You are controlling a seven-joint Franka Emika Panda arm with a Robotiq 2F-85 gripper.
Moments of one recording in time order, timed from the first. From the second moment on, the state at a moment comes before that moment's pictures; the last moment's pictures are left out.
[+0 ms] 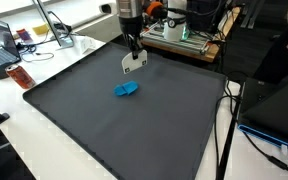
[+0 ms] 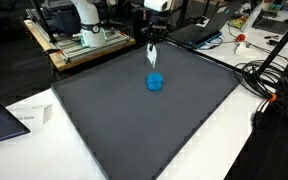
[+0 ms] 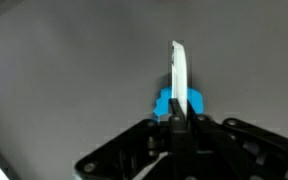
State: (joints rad) arm 0.10 0.16 0.04 -2.18 -0.14 2.23 0.68
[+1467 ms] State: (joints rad) arm 0.19 0.39 -0.06 -2.04 -0.26 2.38 0.81
